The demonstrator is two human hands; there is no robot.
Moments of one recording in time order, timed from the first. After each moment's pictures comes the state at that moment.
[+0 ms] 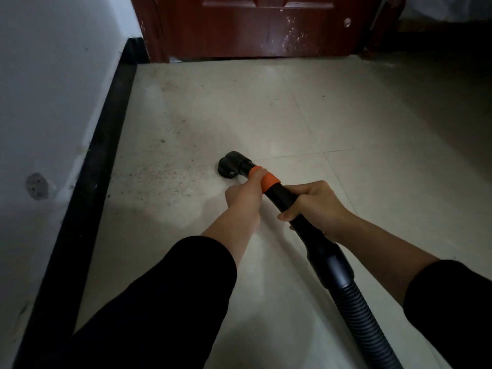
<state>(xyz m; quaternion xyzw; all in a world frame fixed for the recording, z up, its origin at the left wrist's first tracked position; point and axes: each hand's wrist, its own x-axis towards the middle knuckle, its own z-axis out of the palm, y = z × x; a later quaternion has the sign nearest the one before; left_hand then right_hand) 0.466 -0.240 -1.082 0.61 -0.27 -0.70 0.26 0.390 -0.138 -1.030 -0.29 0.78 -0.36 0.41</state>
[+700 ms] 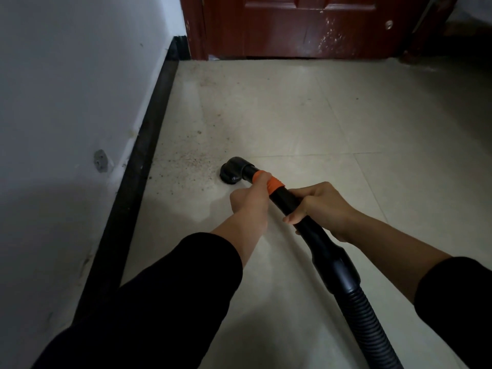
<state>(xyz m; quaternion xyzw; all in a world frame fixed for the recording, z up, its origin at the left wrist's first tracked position) 0.524 -0.224 -1.068 0.63 -0.25 -0.67 0.30 0.430 -0.143 -1.023 -0.33 0.75 -0.32 0.48</state>
